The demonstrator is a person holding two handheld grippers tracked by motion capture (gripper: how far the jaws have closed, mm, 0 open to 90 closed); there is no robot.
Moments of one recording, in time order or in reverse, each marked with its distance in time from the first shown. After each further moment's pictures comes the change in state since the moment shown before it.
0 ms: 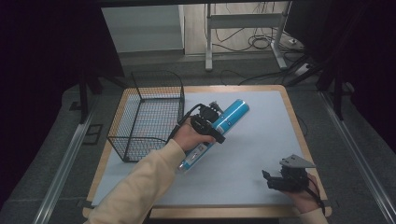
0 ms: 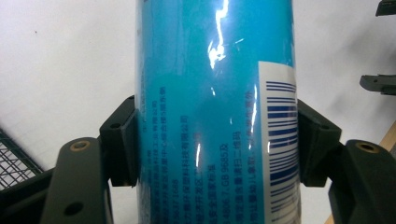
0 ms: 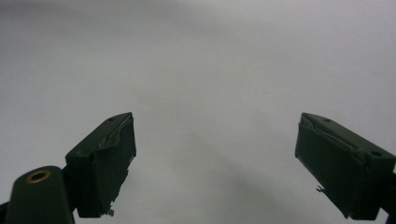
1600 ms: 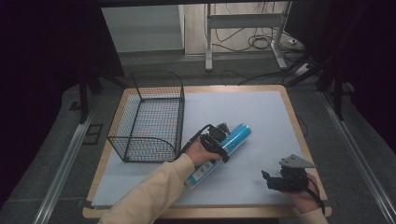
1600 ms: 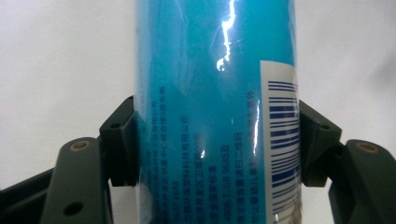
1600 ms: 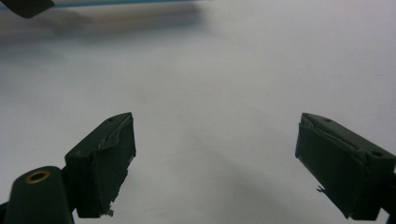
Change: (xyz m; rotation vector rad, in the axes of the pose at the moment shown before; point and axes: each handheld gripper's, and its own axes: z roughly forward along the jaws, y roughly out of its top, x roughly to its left) left arm -0.017 -0.023 0.076 0.138 -0.043 -0.024; right arm 0.001 0.000 0.000 -0.001 0.006 -0.008
